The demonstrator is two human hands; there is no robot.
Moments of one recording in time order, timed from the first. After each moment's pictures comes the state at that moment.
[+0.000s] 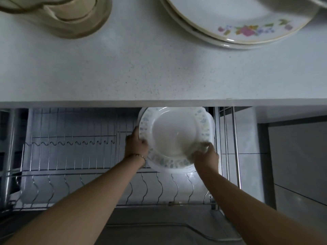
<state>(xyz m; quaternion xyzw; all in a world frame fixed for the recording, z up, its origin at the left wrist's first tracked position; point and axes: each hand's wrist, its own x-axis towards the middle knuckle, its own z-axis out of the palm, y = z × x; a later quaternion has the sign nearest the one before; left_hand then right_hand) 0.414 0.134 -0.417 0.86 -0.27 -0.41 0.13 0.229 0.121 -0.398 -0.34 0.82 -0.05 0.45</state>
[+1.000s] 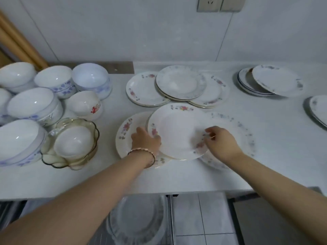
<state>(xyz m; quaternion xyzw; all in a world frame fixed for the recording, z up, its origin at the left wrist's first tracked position) 0.285 -0.062 -0.074 0.84 -0.33 -0.35 0.25 0.098 -0.101 -0.064 -0.66 0.67 -0.12 0.32</state>
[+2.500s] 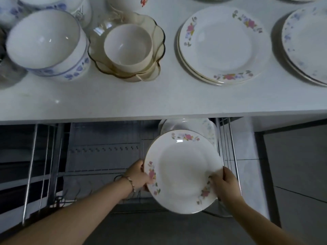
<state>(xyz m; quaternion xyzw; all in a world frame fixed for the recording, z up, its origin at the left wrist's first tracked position) 0.466 0.206 -0.255 0.75 -0.25 -0.61 0.02 0.221 0.189 -0.253 -0.35 0.77 -0.10 0.52</state>
